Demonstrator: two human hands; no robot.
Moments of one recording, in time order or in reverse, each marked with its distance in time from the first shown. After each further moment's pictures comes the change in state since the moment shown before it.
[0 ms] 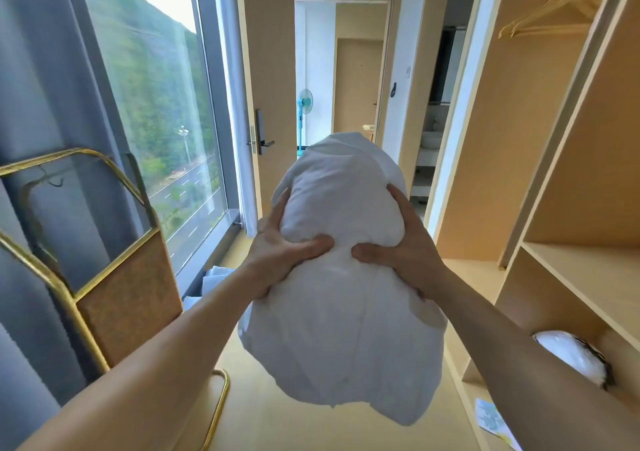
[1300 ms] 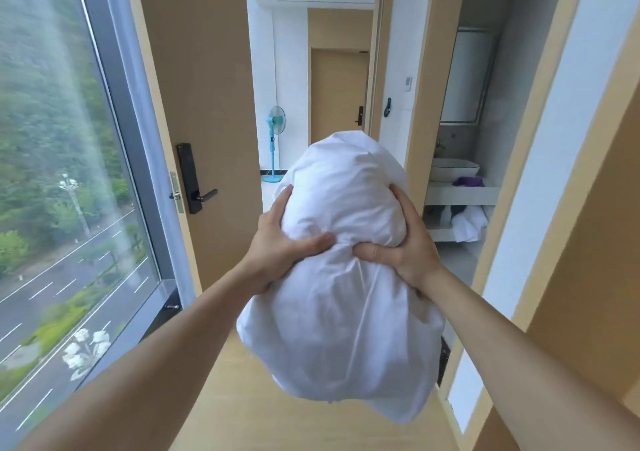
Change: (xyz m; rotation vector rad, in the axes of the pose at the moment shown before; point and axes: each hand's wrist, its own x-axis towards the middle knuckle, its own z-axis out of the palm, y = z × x) left_hand 0.812 -0.226 0.138 -0.016 -0.094 0.109; right_hand 0.739 0.389 0.001 0.099 0.086 -0.069
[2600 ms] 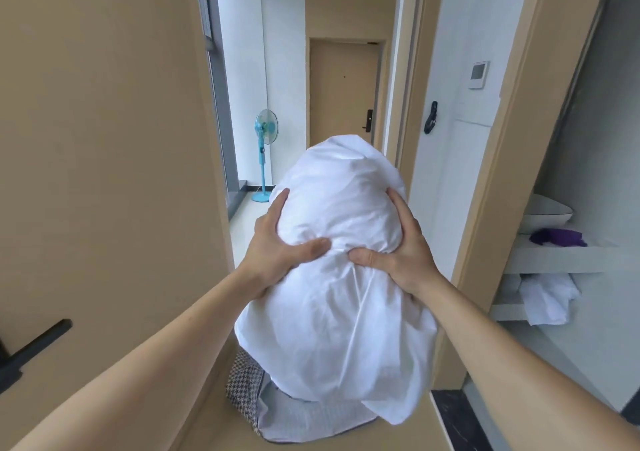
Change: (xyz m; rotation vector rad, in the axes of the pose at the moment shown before) left_hand 0.791 -0.327 0.067 -0.003 0.009 -0.020; right_hand 0.727 0.465 0.034 -0.017 0.013 0.071
